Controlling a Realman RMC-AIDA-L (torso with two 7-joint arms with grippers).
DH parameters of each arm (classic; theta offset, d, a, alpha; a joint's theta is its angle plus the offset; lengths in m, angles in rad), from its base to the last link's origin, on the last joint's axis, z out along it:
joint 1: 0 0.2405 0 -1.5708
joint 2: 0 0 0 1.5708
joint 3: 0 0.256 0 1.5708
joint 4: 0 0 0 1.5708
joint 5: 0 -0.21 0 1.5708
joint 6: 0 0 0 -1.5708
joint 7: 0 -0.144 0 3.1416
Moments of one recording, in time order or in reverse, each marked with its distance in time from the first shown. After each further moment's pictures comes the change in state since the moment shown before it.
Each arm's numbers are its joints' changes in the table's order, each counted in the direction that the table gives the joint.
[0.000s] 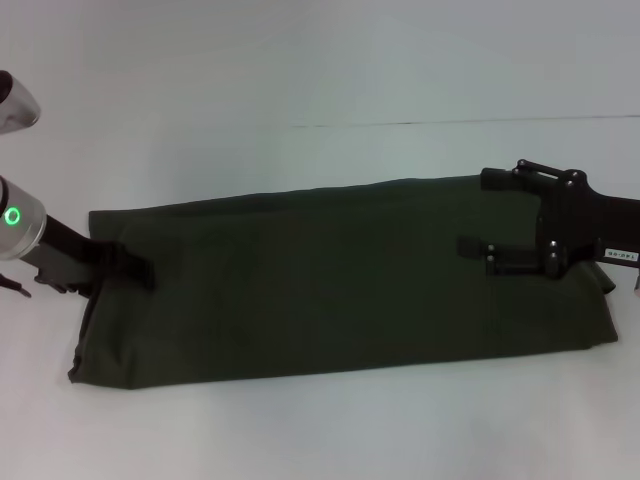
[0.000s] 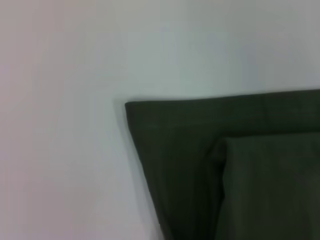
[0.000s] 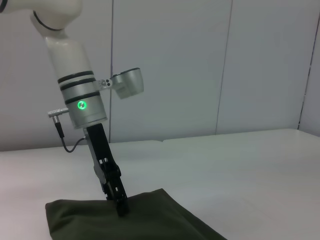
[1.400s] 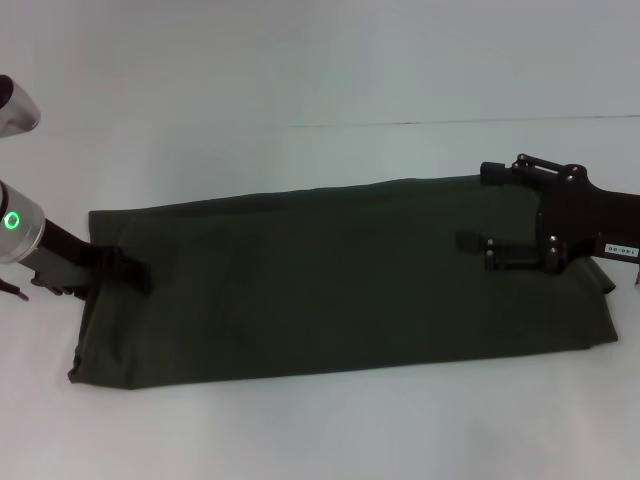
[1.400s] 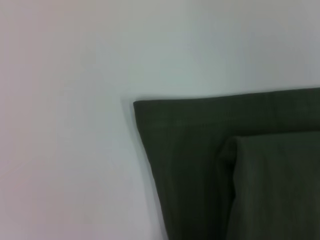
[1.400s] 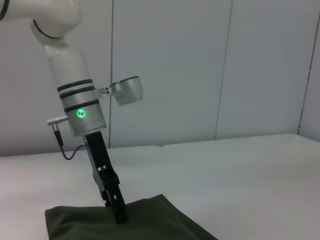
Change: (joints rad) left arm 0.006 -0.003 0.016 0.002 -0.008 -0.018 0.003; right arm 0.001 0.003 0.001 0.010 -0.010 -0.007 -0.008
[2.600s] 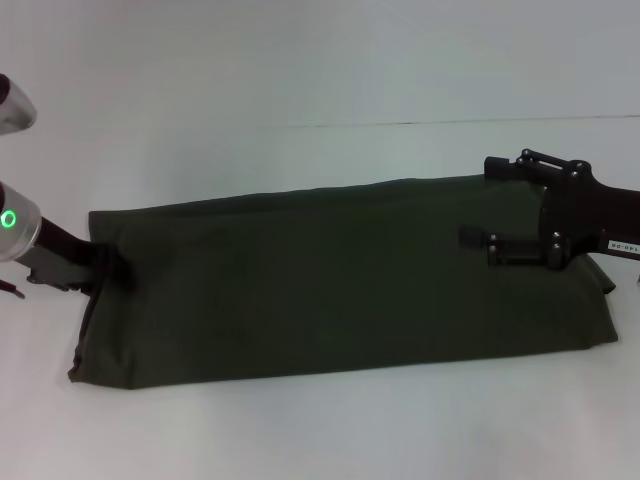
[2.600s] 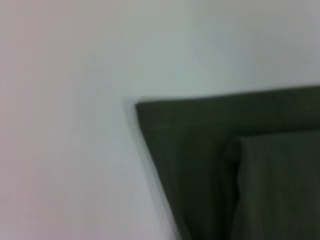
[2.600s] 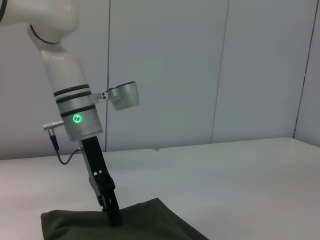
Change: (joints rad) left arm 0.001 0.005 0.006 0.005 0.000 -0.014 -0.002; right arm -0.002 0.004 0.017 0.007 0.000 -0.004 0.006
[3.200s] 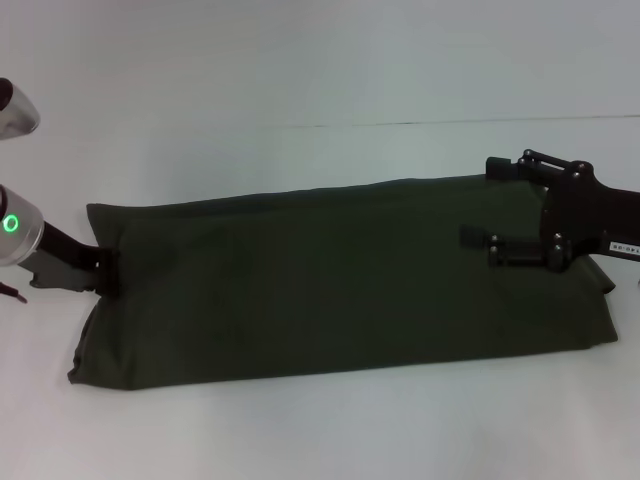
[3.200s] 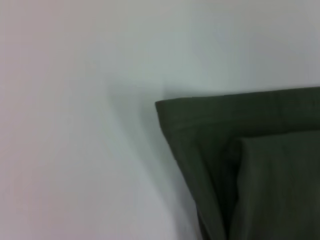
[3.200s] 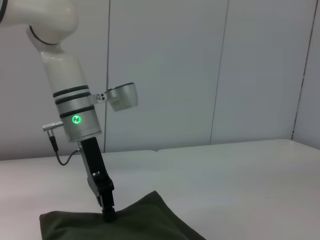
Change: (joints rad) left arm 0.002 -0.003 -0.004 0.004 0.000 0.003 -0.006; right arm -0.010 0.010 0.004 0.022 0.000 -0.006 -0.006
